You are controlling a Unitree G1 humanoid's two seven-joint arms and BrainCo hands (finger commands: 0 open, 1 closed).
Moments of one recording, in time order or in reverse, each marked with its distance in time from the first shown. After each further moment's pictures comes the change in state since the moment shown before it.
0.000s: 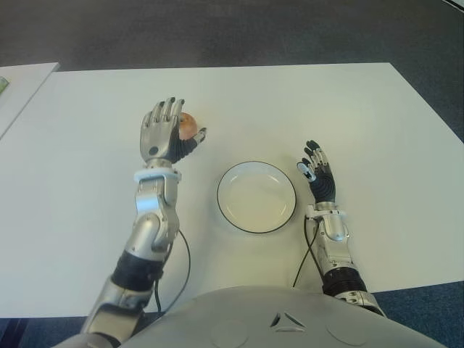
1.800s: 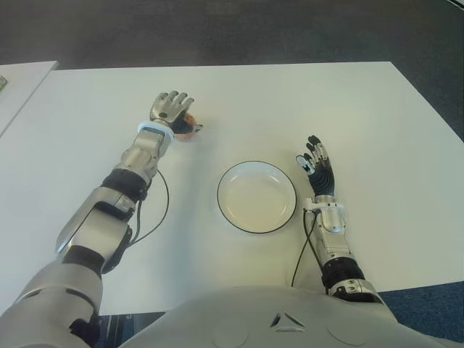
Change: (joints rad) left arm -0.551 0.174 -0.242 1.021 -0.107 -0.390 0.181; right arm -0.074 -0.026 0.004 0.094 -0.023 -0.033 -0.096
